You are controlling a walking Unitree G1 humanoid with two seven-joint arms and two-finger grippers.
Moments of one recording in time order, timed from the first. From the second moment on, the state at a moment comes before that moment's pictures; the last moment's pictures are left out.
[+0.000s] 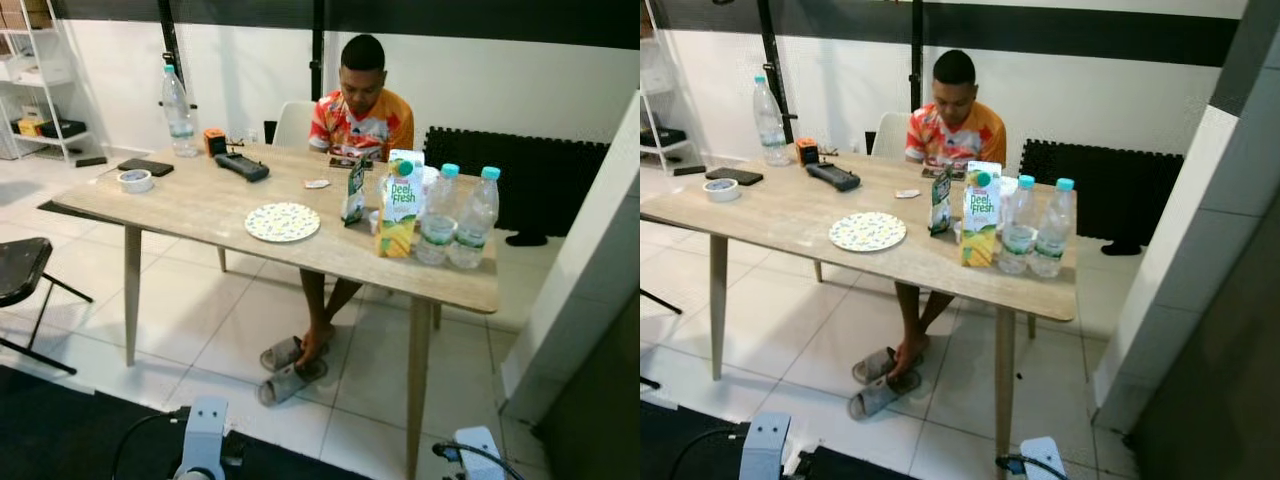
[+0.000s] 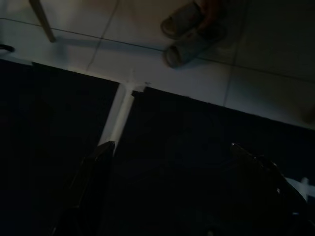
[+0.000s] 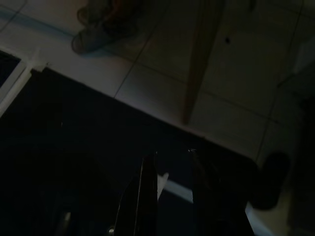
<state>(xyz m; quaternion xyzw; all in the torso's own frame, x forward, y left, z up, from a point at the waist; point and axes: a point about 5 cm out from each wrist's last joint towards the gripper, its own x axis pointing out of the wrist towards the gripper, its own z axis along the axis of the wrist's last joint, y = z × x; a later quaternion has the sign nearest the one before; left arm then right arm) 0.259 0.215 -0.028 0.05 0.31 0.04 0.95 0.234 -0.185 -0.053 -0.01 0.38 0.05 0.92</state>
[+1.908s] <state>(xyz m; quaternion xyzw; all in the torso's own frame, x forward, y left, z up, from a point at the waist) 0.246 0.205 -0.043 0.04 0.38 0.02 0.92 0.227 -0.187 -0.058 -0.01 0.40 0.04 0.92</state>
